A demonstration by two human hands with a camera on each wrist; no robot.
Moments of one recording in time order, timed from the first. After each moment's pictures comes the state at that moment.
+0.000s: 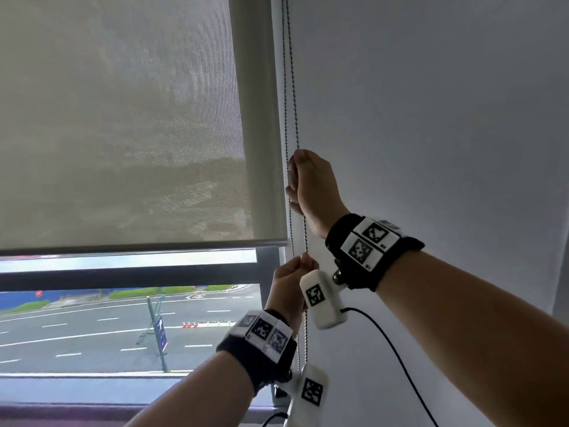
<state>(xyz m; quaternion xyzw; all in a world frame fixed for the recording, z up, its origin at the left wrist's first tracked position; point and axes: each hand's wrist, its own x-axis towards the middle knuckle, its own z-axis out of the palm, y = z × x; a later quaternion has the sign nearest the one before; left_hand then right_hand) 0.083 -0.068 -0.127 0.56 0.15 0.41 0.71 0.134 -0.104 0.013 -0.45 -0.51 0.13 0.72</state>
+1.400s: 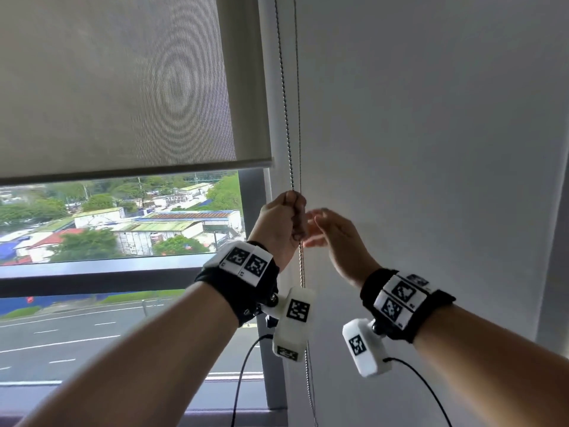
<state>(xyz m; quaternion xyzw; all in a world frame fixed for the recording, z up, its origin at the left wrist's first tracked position) 0.089 -0.069 -0.024 0.58 0.10 0.42 0.69 0.193 -0.124 -0.076 -0.49 -0.56 0.08 0.67</state>
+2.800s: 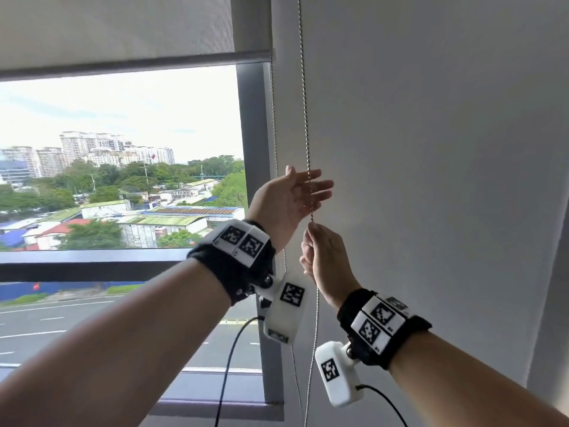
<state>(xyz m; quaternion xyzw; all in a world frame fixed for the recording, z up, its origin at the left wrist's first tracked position) 0.072 -0.074 0.000 0.59 0.01 0.36 0.72 0.146 -0.131 -0.088 -0.46 -0.49 0.16 0.73</state>
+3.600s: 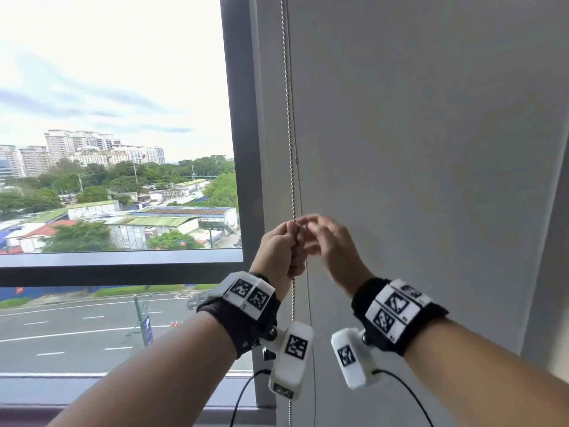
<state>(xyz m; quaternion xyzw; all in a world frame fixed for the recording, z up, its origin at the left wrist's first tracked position) 0.092 -0.071 -0.075 0.59 0.10 0.42 0.69 0.187 -0.132 -0.081 -0.51 -0.55 0.09 0.65</state>
